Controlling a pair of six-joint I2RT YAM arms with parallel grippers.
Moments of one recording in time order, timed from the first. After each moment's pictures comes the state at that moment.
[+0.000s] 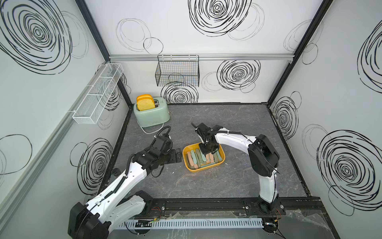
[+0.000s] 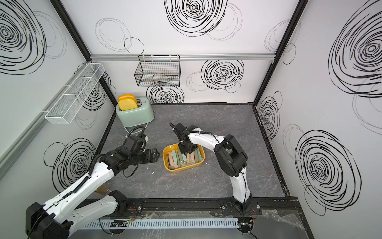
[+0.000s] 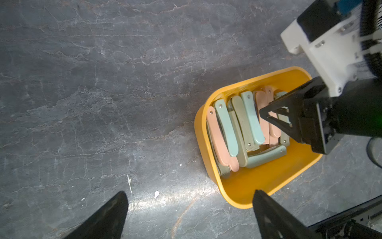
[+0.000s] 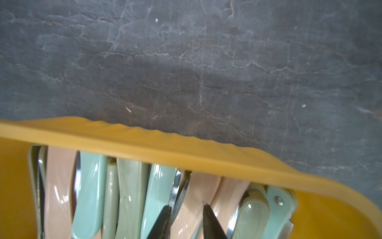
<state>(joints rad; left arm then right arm) -0.48 0.99 0.77 -0.74 0.03 -0.59 0.80 2.00 1.50 -0.88 0.03 0.37</state>
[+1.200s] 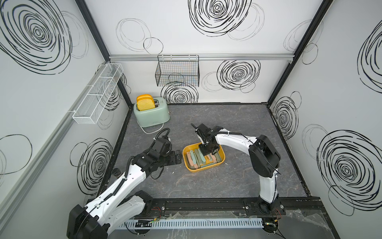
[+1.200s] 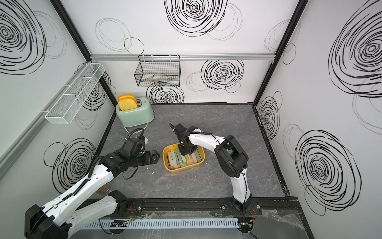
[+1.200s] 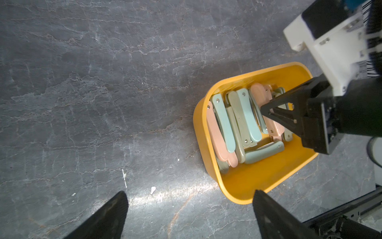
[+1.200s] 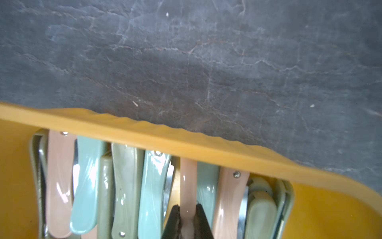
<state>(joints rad) -0.48 0.96 0.73 -0.72 0.05 -0.62 0.81 1.96 1.48 -0.87 0.02 0.35</state>
